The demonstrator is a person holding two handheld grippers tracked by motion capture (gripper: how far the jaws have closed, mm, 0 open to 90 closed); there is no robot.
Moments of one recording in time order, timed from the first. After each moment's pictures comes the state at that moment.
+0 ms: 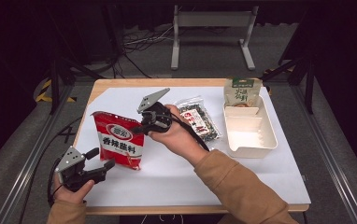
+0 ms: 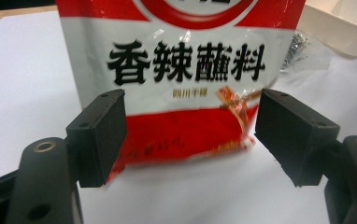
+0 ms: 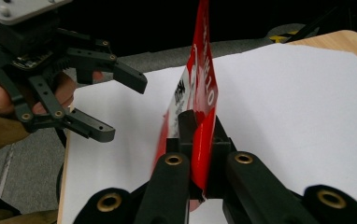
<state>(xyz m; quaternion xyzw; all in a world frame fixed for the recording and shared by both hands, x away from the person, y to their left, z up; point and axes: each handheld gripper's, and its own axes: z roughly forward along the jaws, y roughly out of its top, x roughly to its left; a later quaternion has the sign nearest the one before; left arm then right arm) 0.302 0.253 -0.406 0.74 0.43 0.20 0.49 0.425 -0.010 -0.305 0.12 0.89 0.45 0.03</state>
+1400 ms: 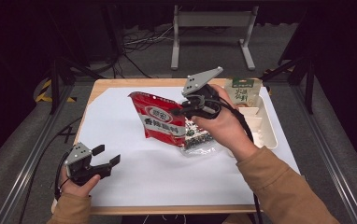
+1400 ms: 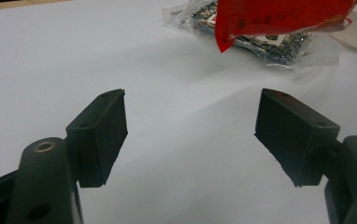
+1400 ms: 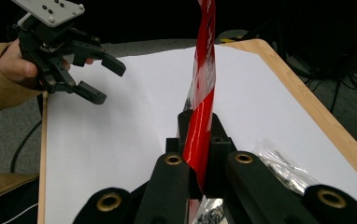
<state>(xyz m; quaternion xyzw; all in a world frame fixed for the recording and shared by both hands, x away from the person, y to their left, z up) 0.322 0.243 -0.411 0.75 0.42 0.19 0.48 0.407 -0.116 -0.229 0.13 0.89 0.42 0.13</state>
